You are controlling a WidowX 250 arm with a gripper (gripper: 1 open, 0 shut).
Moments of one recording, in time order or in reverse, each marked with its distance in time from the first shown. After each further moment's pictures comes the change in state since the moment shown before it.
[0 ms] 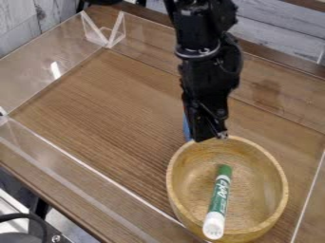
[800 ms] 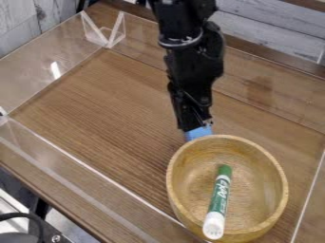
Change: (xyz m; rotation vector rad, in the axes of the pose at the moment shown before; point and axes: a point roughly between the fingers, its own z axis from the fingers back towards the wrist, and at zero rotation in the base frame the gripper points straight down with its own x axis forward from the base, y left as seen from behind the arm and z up) arm -0.010 0.016 0.006 0.005 -0.014 0.035
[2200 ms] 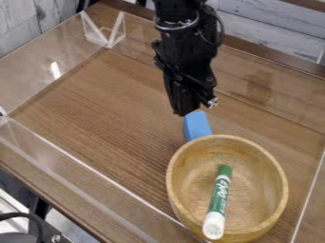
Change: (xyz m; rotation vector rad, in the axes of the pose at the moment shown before) arm 0.003 0.015 0.012 0.065 -0.004 0.207
